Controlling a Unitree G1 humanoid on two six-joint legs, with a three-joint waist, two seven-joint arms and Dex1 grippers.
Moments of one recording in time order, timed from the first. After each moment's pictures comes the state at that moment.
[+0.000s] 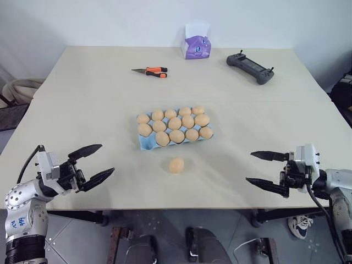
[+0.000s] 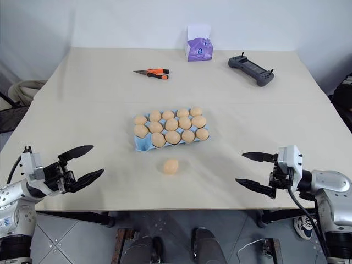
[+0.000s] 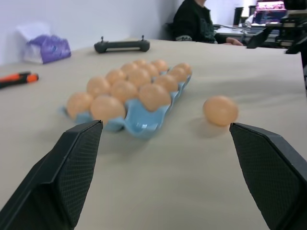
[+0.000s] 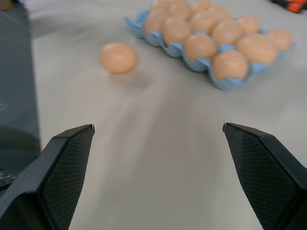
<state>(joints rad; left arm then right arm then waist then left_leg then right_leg) -0.09 0.59 0.40 0.10 -0.61 -0.10 -1.25 -0.11 -0.77 -0.29 0.04 0.53 0.11 1.31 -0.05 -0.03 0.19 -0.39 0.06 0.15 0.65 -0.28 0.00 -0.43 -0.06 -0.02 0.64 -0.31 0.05</state>
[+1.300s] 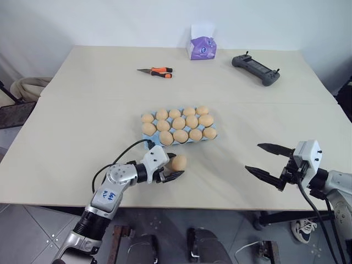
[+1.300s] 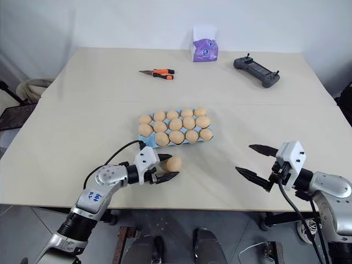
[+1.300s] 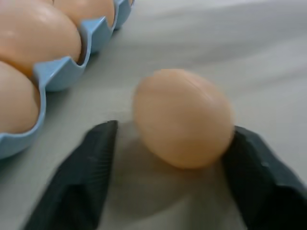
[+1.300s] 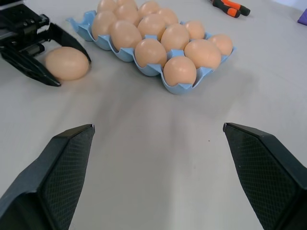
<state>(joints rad) -0.33 0.37 -0.23 -0.02 -0.11 0.23 -0.72 -0.01 -0.77 -0.29 -0.14 0.53 0.16 1.04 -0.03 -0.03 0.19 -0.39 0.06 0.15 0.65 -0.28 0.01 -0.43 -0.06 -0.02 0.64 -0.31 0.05</state>
